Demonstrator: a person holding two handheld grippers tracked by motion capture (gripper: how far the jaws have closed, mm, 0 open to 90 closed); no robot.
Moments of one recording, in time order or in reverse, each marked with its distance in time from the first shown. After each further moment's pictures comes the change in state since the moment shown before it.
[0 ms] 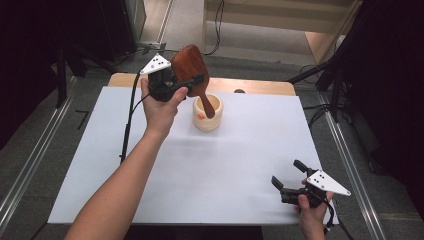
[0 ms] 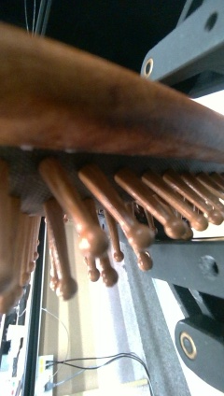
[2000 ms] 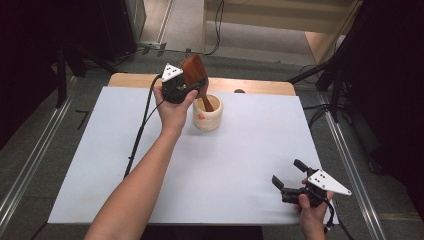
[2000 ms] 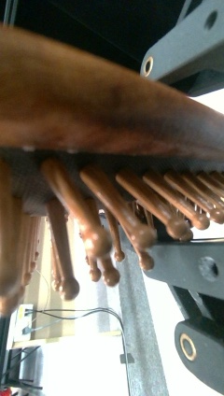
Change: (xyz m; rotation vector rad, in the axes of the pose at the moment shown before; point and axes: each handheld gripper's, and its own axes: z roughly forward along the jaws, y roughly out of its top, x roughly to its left) left arm 0.028 -0.052 0.053 0.028 0.183 -0.036; right arm -0.003 0.000 0.001 -0.009 0.007 0.006
